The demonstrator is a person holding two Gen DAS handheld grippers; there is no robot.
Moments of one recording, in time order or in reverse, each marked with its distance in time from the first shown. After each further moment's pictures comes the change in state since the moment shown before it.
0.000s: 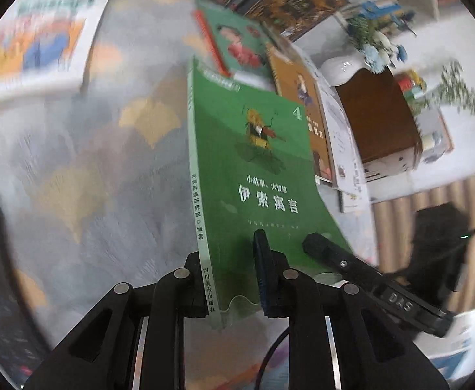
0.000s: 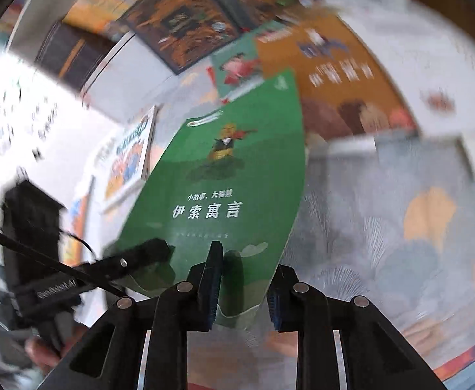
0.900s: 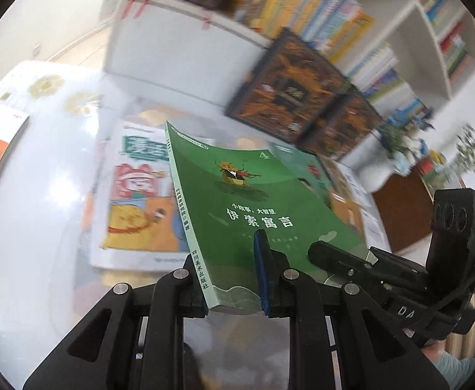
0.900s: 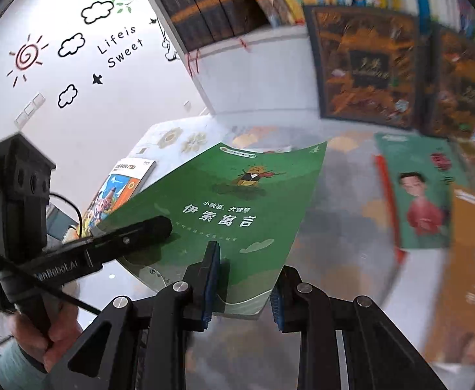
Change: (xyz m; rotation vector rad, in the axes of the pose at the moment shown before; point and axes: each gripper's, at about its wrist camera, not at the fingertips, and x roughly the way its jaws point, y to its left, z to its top) left arm -0.116 0.106 0.095 -0.079 -0.365 0.149; right arm 0.087 0.177 0.123 -0.386 0.008 0.165
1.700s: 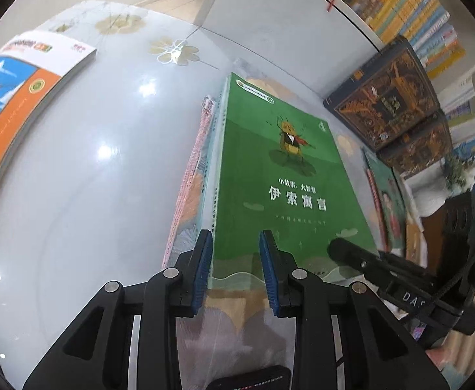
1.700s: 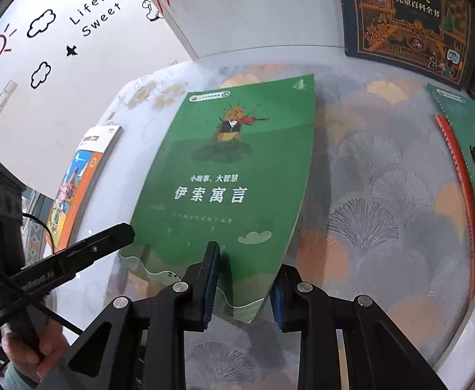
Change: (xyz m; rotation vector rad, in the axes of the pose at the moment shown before) left arm 0.034 0.090 -0.008 -0.172 0.069 0.167; right arm 0.108 0.002 0.006 0.000 0.182 -0.048
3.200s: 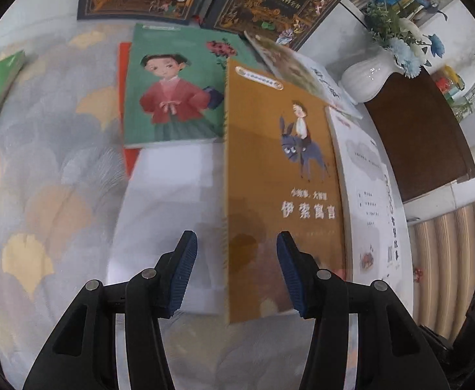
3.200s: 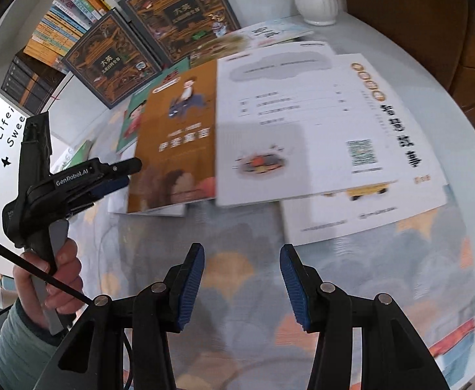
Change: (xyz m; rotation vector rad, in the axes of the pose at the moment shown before) left arm 0.112 -0.326 -0.114 0.305 0.218 -0.114; right arm -0.259 -0.297 -0.264 0.487 -0.128 -0.185
